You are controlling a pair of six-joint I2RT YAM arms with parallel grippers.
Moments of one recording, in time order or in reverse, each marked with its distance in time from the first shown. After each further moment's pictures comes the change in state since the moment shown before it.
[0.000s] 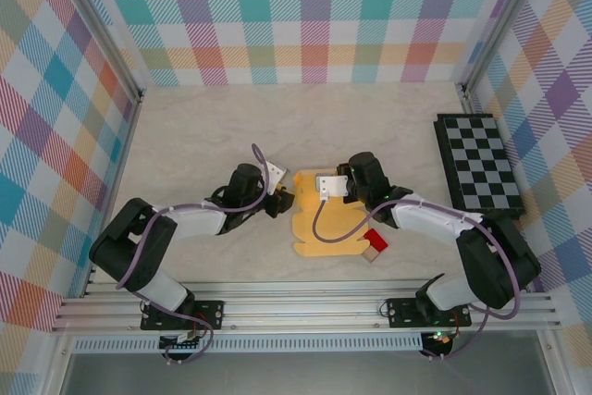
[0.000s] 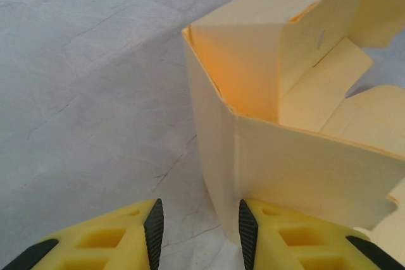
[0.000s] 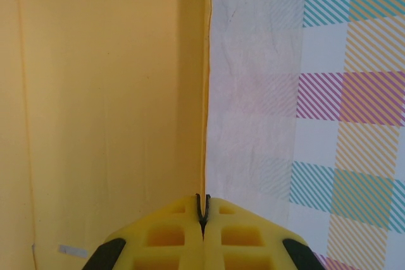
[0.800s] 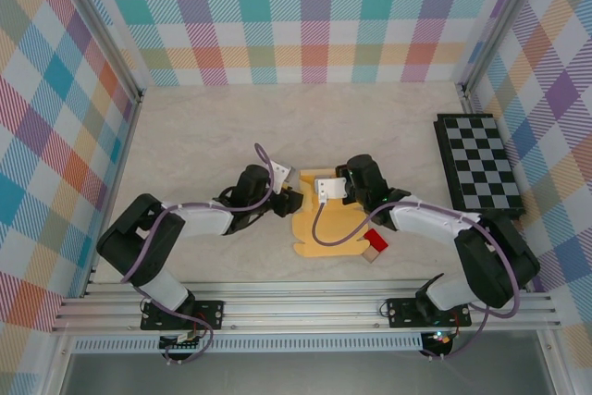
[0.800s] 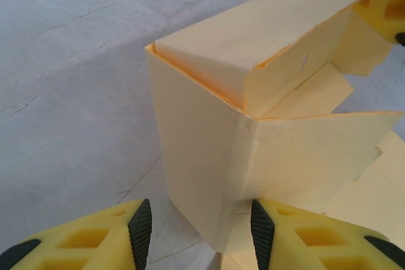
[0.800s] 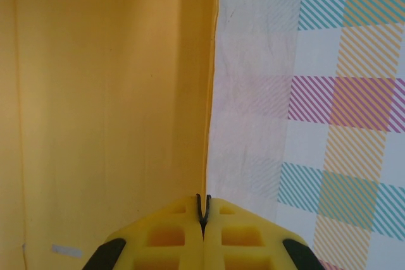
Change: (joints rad) left arm -0.055 0.053 0.034 0.048 -0.036 -0.160; right arm 0.022 0.011 -0.023 0.051 0.042 -0.047
